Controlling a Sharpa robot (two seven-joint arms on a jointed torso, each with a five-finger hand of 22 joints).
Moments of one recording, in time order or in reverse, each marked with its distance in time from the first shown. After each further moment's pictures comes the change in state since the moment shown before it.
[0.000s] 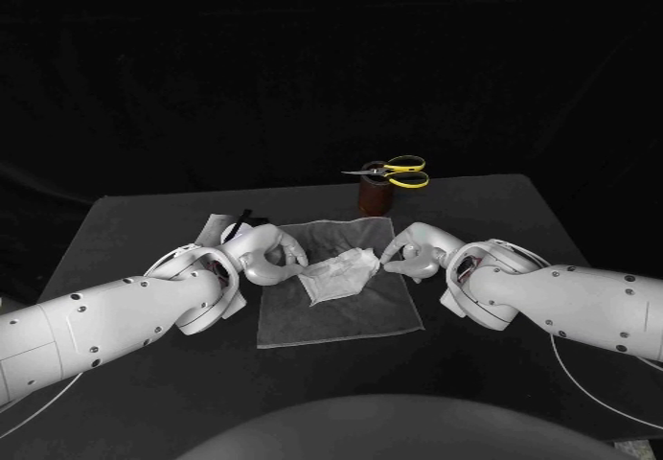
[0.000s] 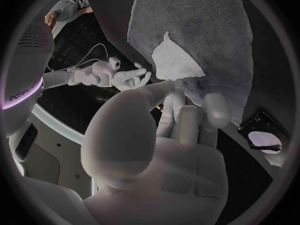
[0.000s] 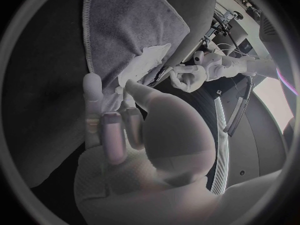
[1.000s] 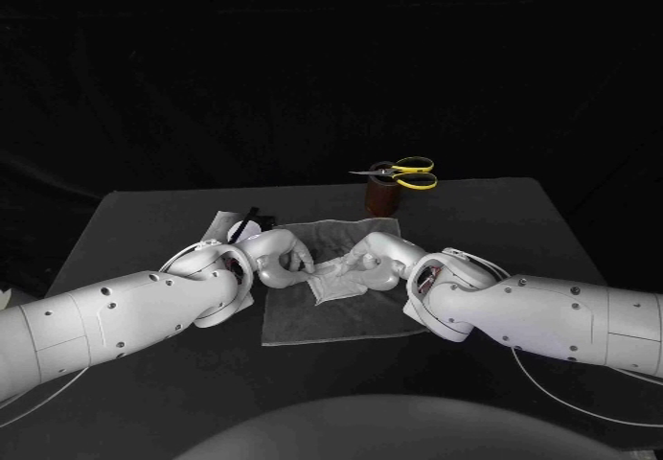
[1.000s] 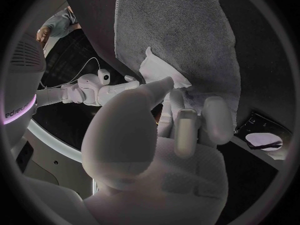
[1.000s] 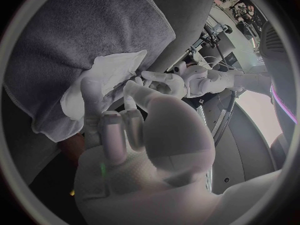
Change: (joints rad) left arm -0.001 0.048 -0.002 -0.044 -0.156 0.054 -0.101; left_hand 0.004 -0.028 -0.084 -0.013 0.000 0.005 -0.015 -0.036 -0.003 0.032 -0.018 0.119 0.093 0.081 -0.018 0.020 0.082 -0.016 0.103 -0.025 0.072 0.114; right arm -0.017 0.172 -0.010 -0.038 -0.123 -0.021 0.023; right_hand -0.041 0.001 0.004 -0.004 0.004 0.020 -0.009 -0.004 -0.002 0.007 -0.007 0.031 0.001 0.002 -0.002 0.006 0.000 -0.001 0.031 -0.004 0.068 0.044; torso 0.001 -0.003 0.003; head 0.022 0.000
